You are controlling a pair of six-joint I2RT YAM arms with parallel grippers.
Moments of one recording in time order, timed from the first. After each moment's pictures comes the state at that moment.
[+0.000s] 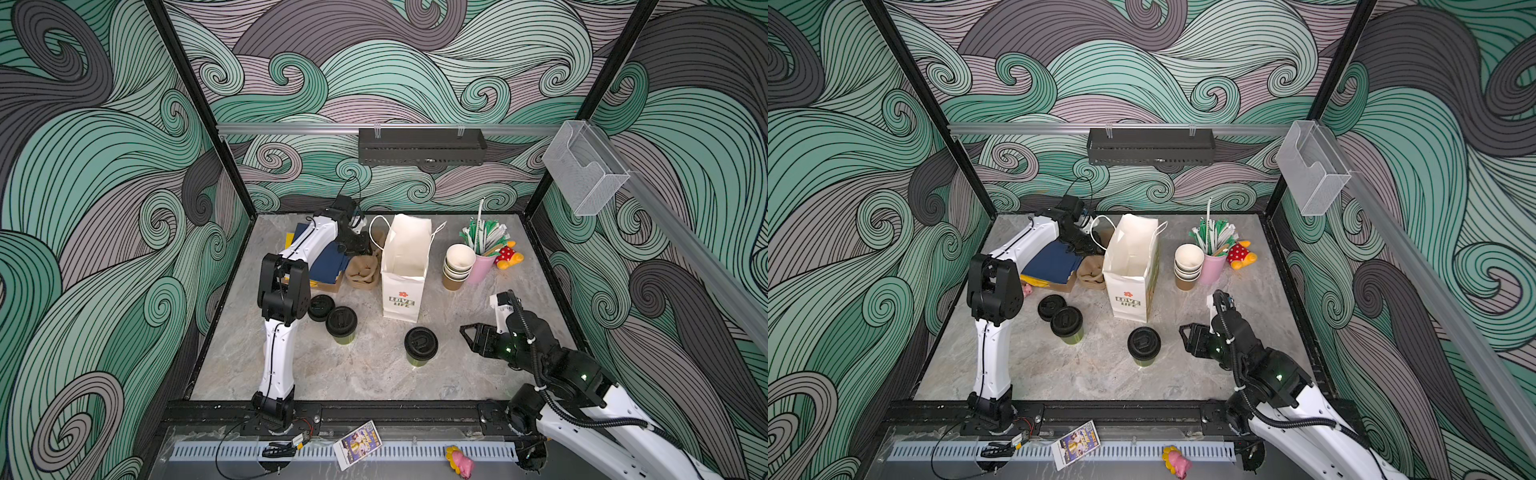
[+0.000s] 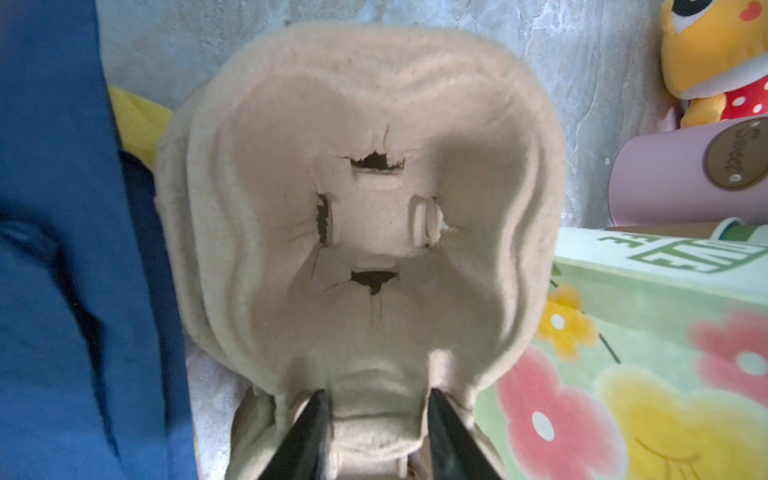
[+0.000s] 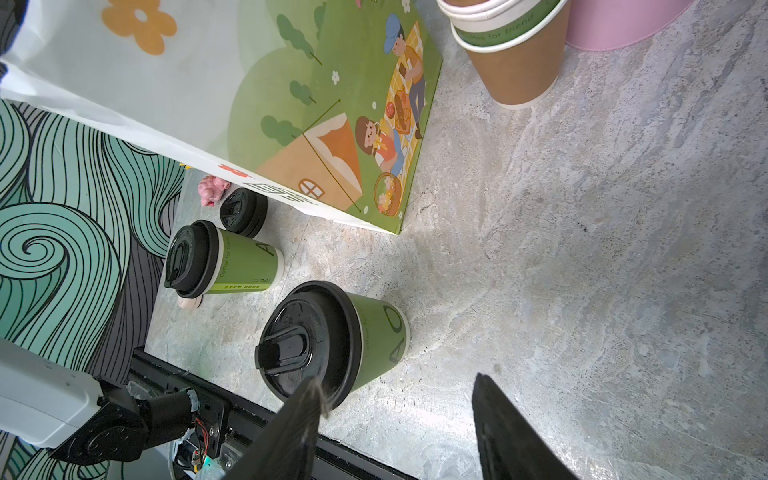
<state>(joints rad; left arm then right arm) -0.29 2.20 1.95 -0.96 0.37 -0.15 0.71 0.52 0.66 -0.84 0.04 0.76</state>
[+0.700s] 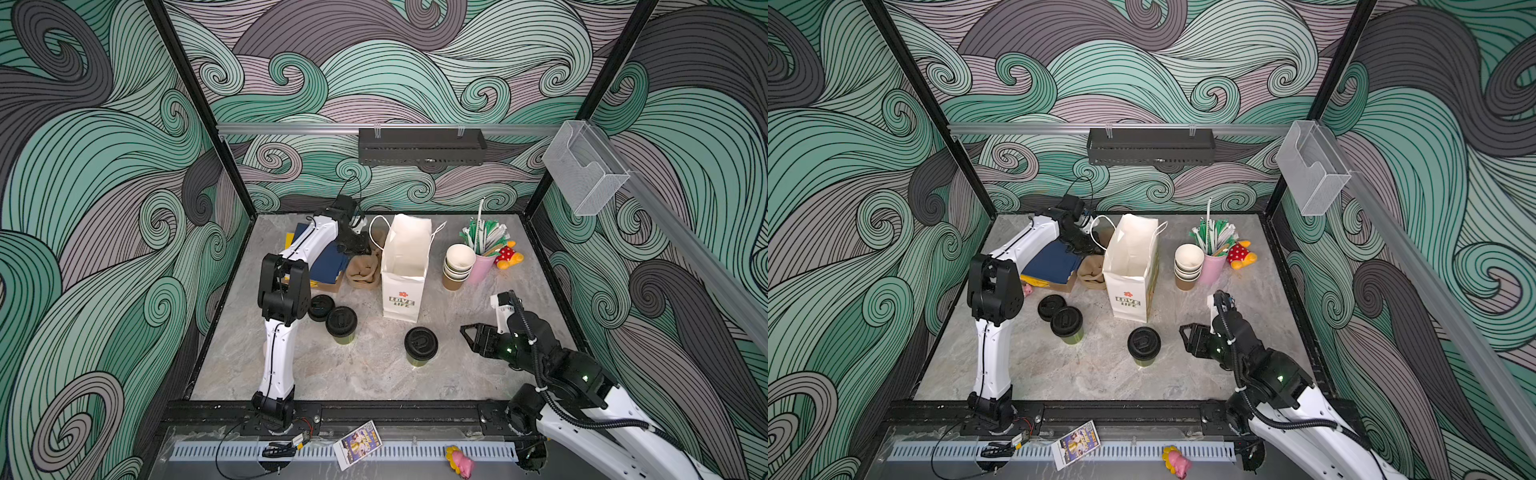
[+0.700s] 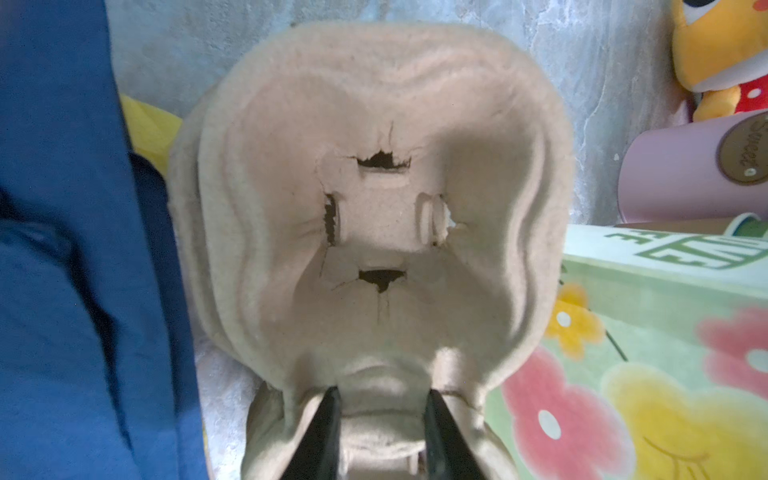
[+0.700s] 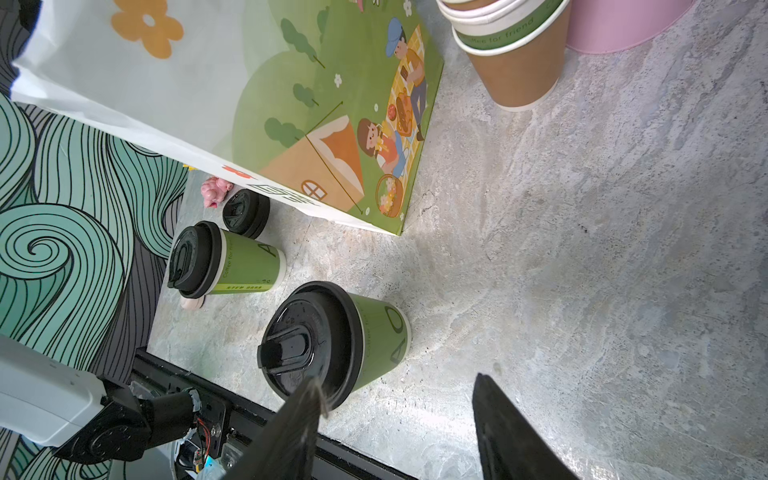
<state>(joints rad) -0.29 2.19 1.96 -0.97 0.35 -0.14 0.71 0.51 0.66 -0.84 0.05 0.76</state>
